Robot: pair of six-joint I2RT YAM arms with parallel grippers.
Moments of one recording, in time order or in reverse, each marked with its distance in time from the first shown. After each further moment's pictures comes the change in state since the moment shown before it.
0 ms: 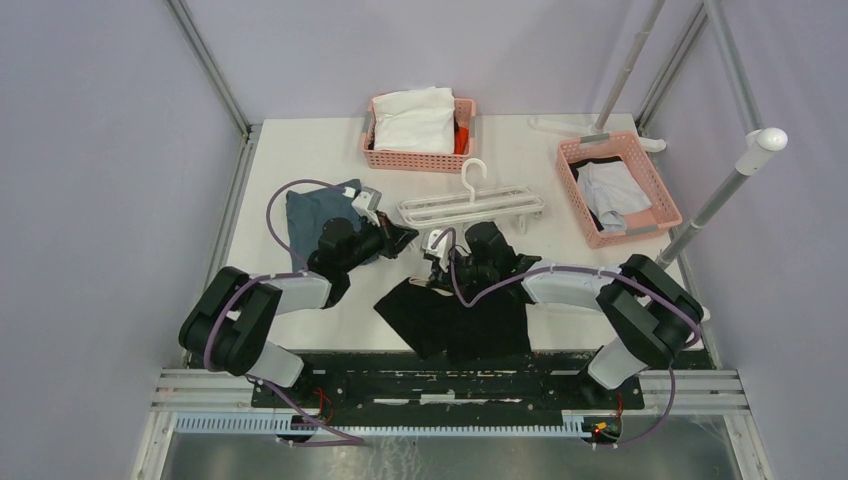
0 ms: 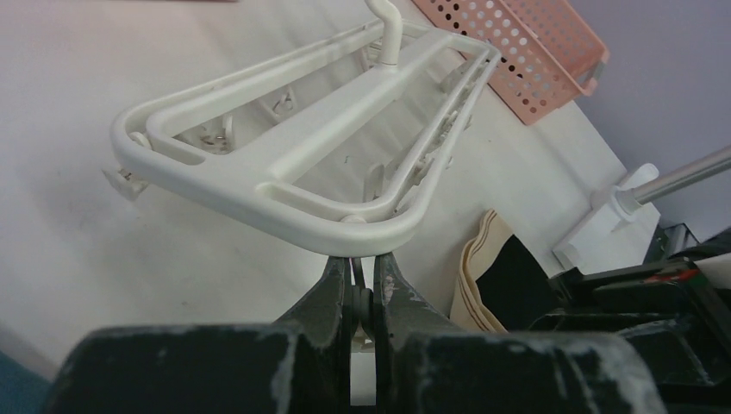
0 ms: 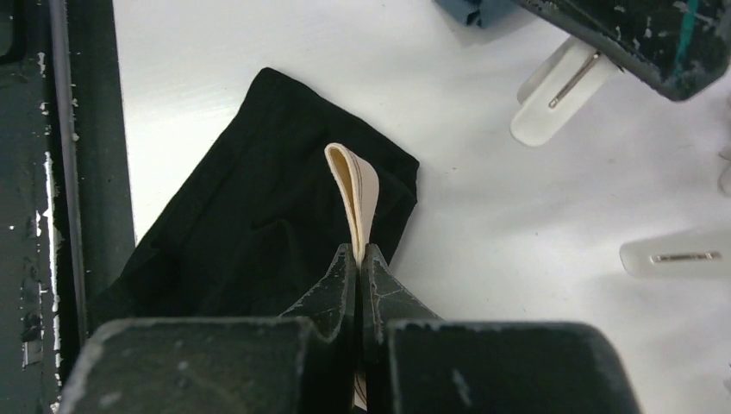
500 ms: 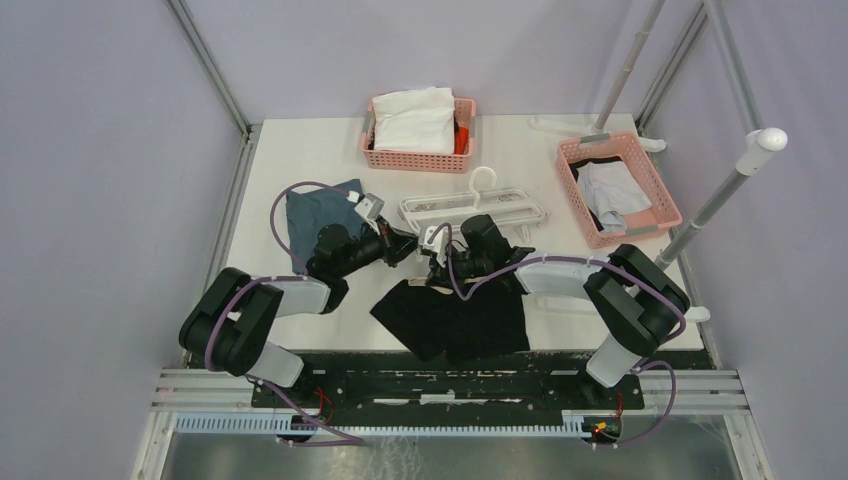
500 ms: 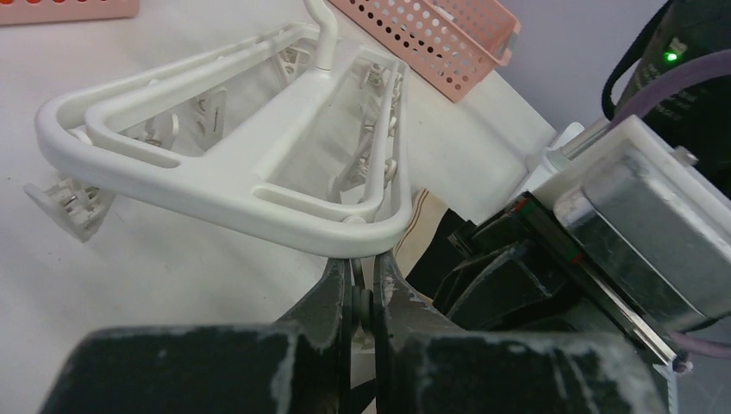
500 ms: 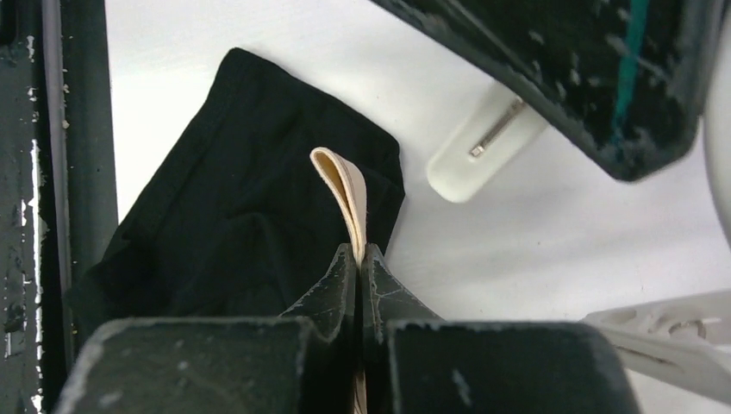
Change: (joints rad) left arm 0.000 -0.003 -0.053 0.145 0.183 0.000; right arm -0.036 0.088 0.093 -0.075 -0.085 -0.046
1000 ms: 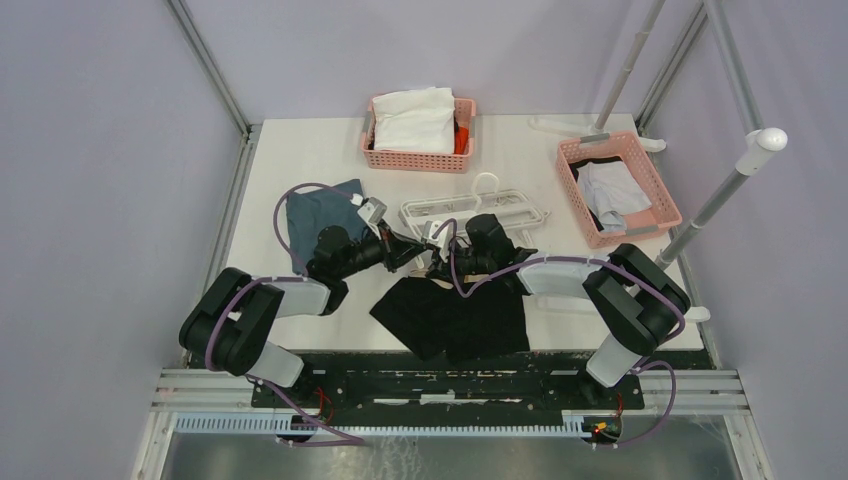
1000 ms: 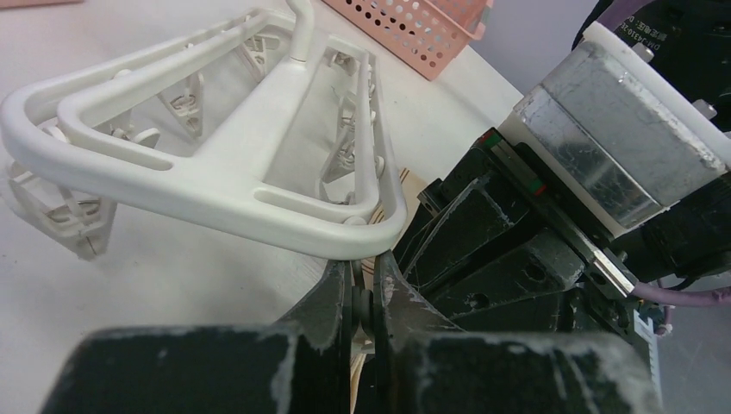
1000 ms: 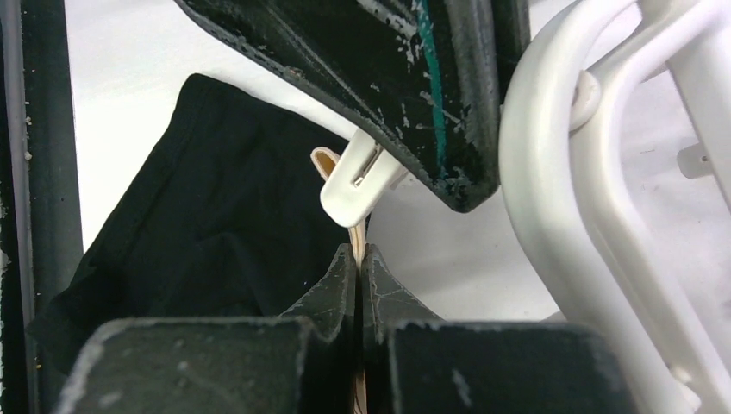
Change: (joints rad) left arm -0.003 0.001 -0.022 0.028 0.079 0.007; right arm -0.025 0.002 -0.045 0.127 0.036 0.037
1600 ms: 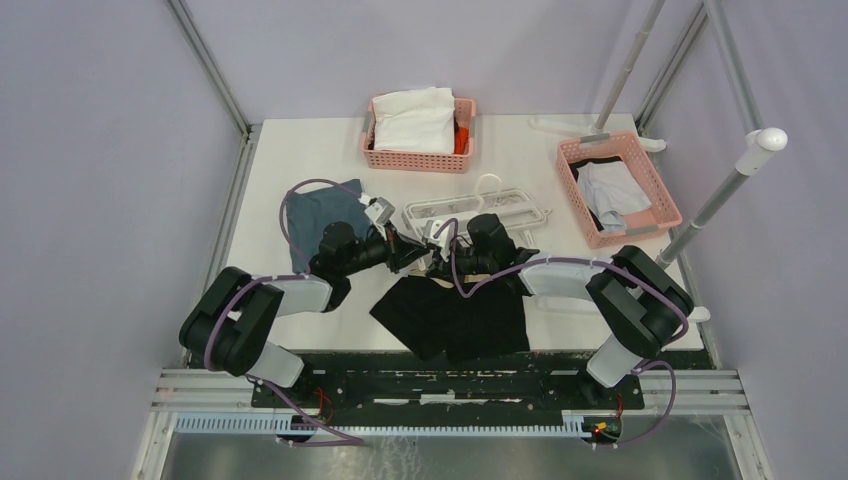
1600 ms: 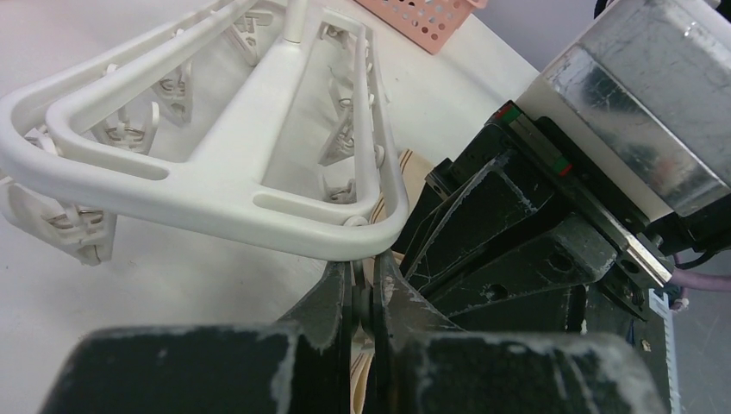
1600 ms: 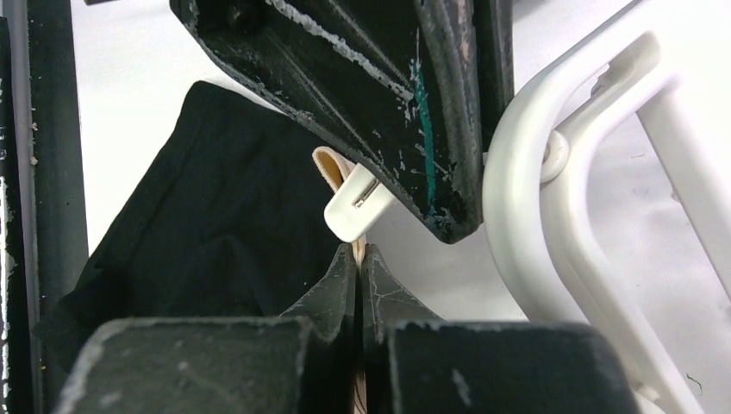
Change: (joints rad) left arm -0.021 0.000 0.039 -0.096 0.019 0.082; right arm 0.000 -0.018 -0.007 0.006 0.001 0.005
